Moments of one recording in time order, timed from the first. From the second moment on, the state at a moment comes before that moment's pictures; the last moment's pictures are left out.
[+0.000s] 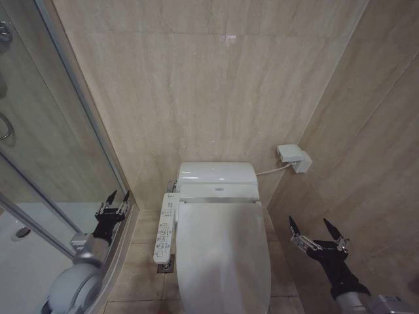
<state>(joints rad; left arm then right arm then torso) 1.42 -0.92 -0.53 -2.05 -0.53 0.00 -0.24 -1.88 1.53 0.85 2.44 0.33 -0.06 -0.08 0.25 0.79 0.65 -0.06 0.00</state>
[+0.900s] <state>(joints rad) 1.76 -1.11 -0.78 -2.32 -0.51 0.11 -0.03 -1.88 1.53 0.85 2.44 0.33 -0.06 -0.08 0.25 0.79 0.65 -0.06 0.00</state>
